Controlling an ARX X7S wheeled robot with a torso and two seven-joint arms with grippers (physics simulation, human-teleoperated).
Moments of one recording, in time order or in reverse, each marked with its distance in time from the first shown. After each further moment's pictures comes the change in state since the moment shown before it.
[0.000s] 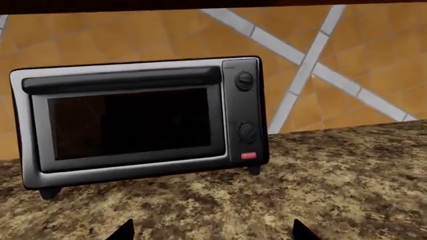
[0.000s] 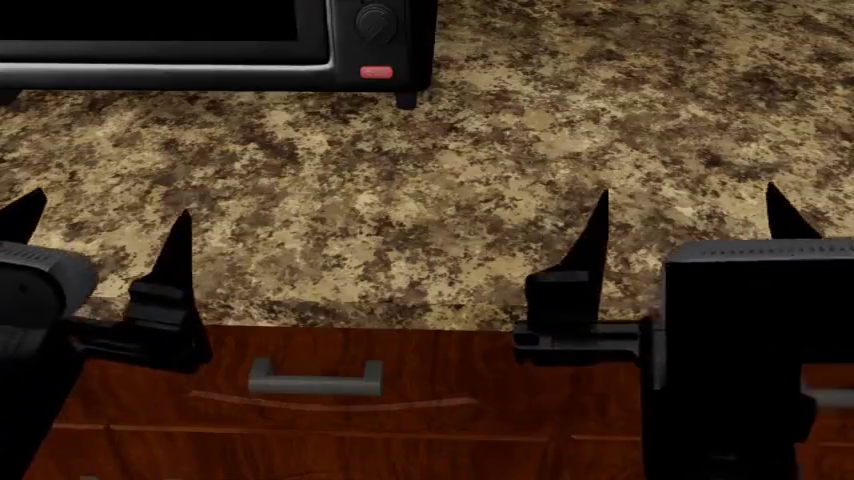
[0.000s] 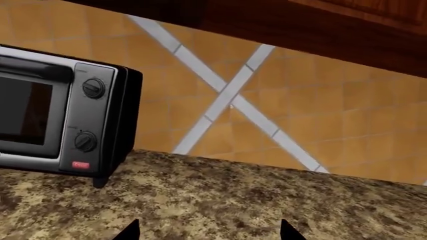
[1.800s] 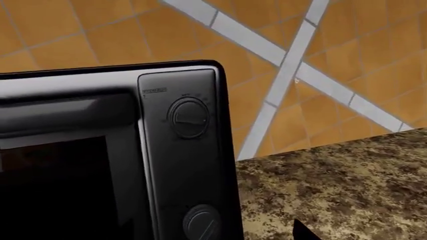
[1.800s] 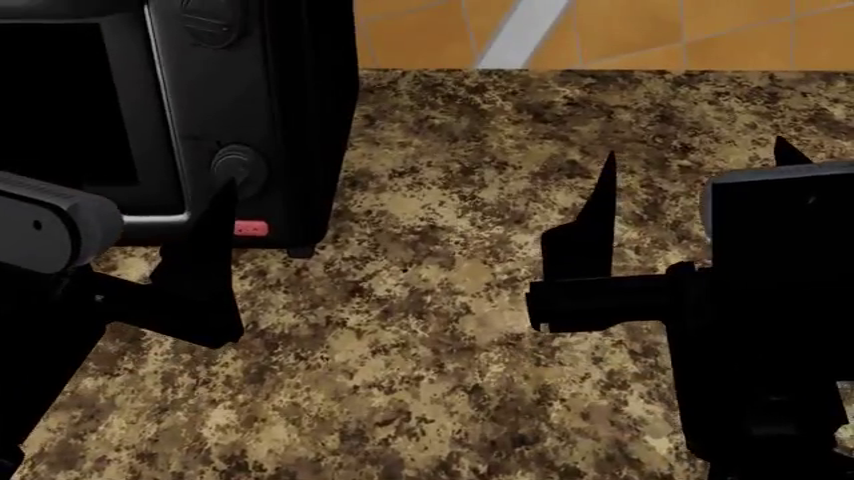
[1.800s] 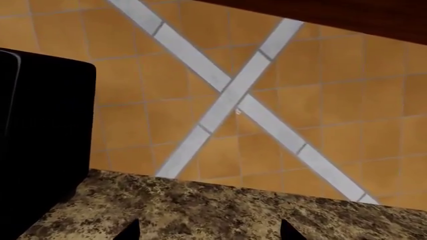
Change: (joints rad) left arm -0.203 0.005 -0.002 0.051 -0.174 -0.275 -0.030; right arm 0.181 0.035 0.078 -0.025 0.108 0.238 -0.086
